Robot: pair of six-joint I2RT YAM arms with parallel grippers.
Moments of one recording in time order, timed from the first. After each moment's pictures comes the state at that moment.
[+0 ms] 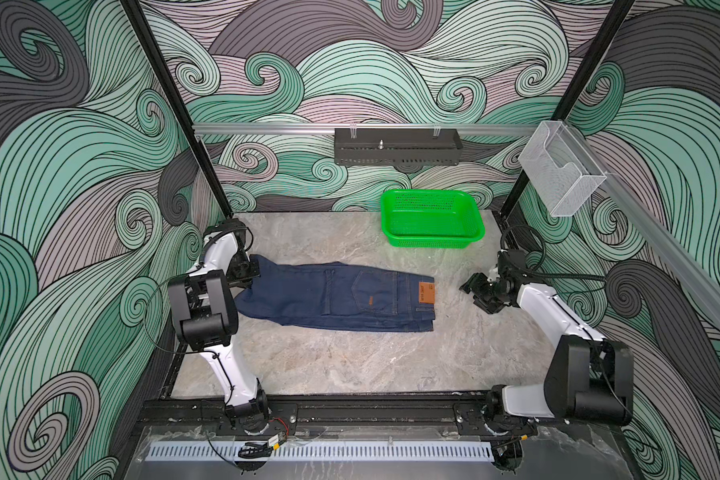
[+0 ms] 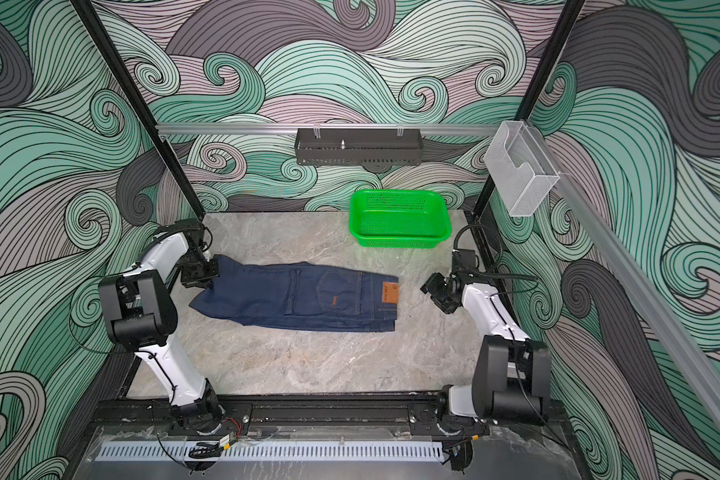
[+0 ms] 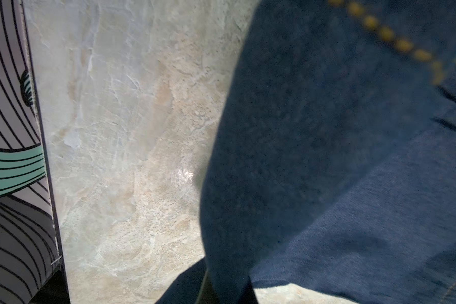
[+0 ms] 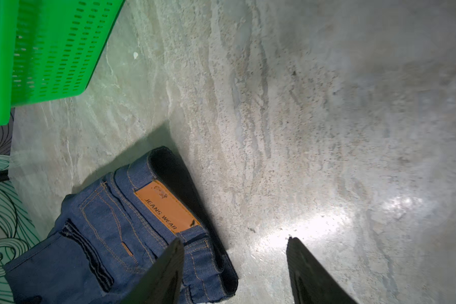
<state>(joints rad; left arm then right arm) 0.22 1.88 1.53 -1.18 -0.06 -0.09 -0.10 1.41 0.89 -0.62 -0.30 0.58</state>
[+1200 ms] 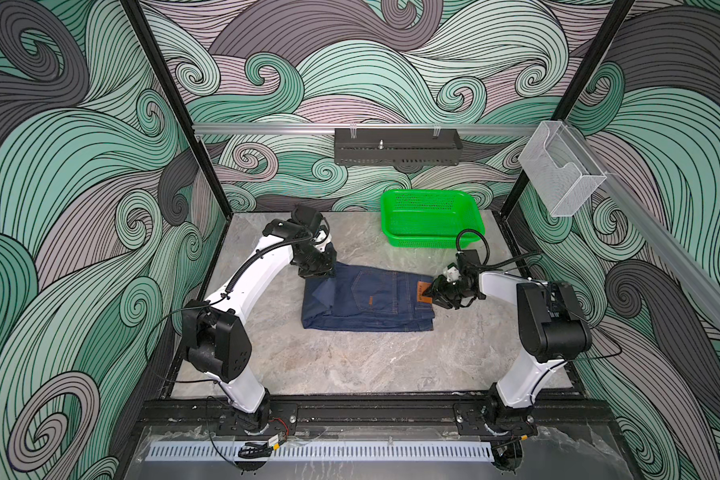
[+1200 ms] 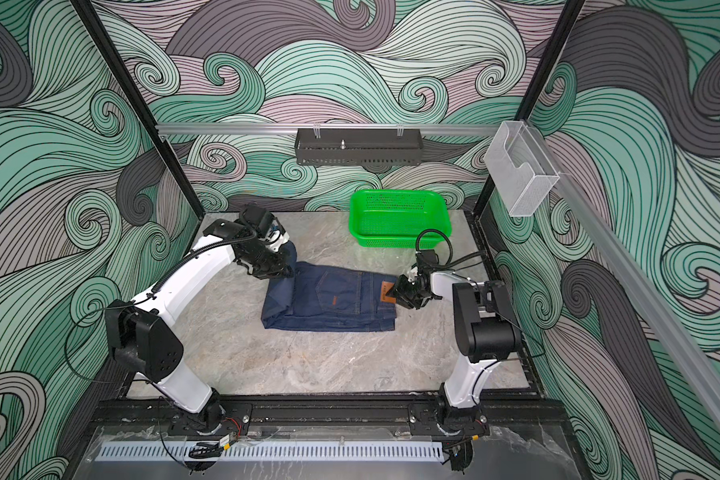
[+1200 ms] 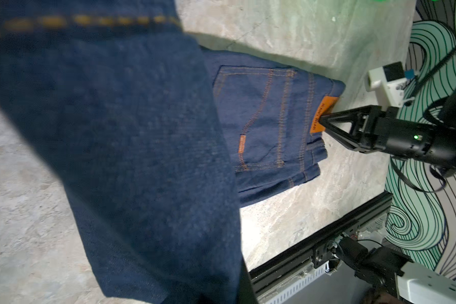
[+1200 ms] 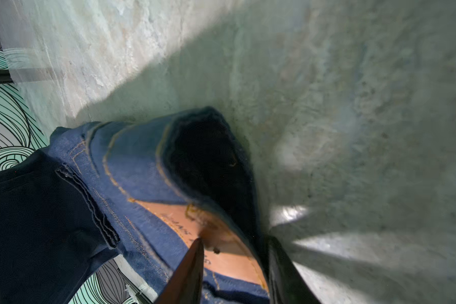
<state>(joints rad) -0.38 1.67 1.58 -1.12 0.36 -0.38 0.10 1.78 0.94 -0.38 -0.53 0.58</state>
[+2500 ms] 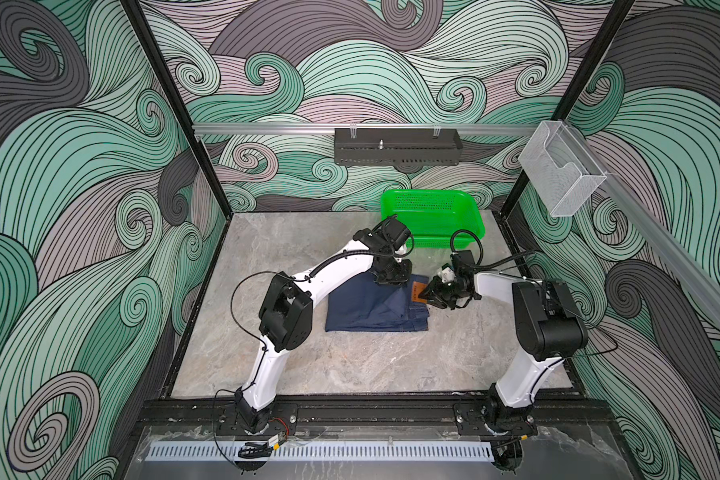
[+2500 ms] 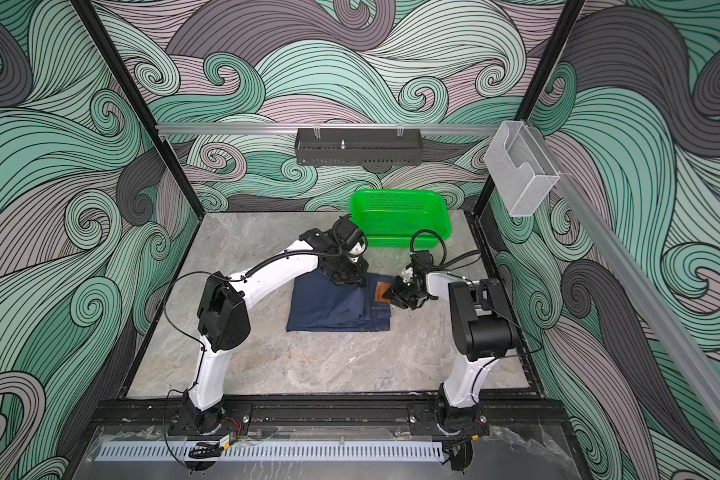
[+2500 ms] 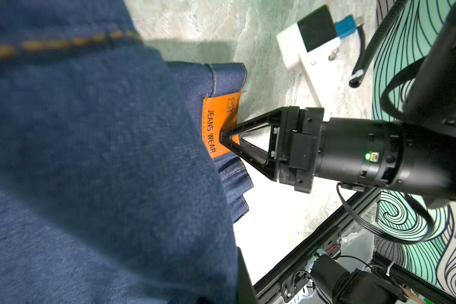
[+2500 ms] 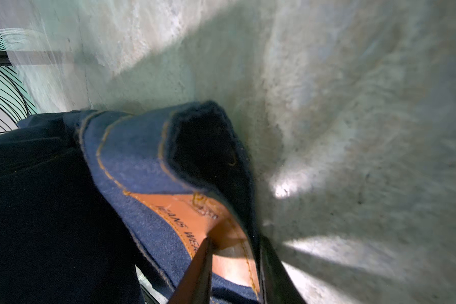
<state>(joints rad) -0.78 2.12 1.96 -0.97 0.32 -0.60 0.14 1.80 0.94 -0.37 -0.56 0.58</state>
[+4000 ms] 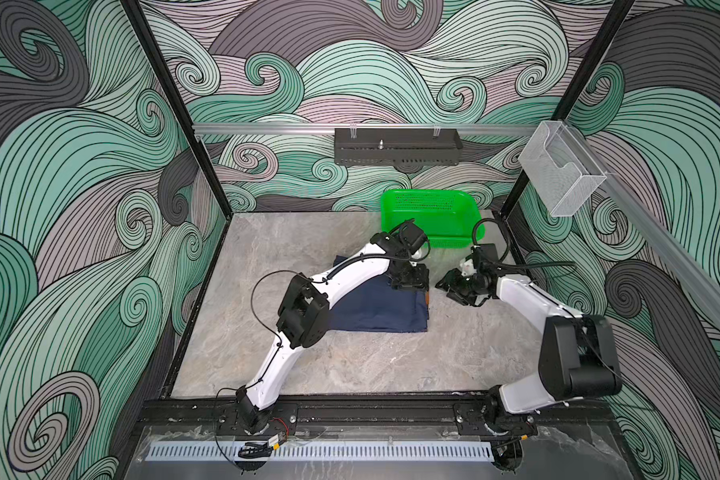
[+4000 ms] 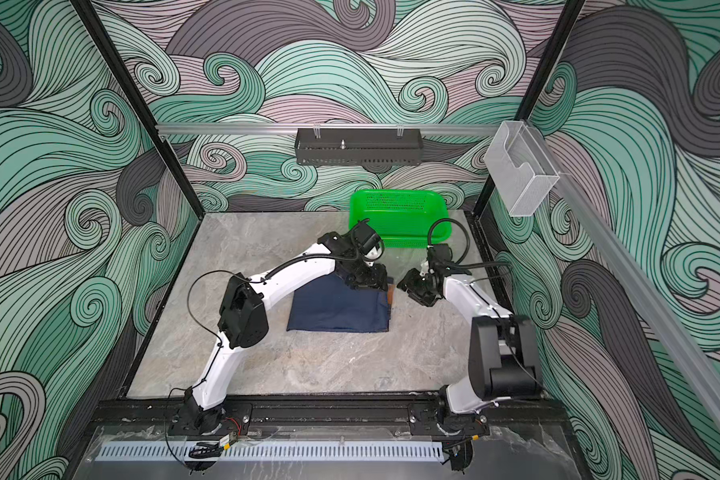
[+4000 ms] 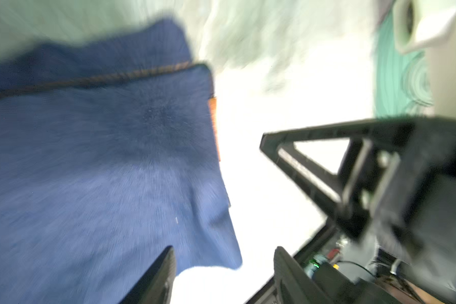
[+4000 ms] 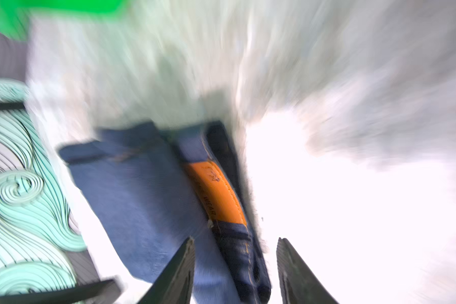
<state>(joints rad) -0.83 2.19 2.12 -1.00 0.30 -0.58 0.06 1.46 0.94 -0.56 -0.37 0.59</state>
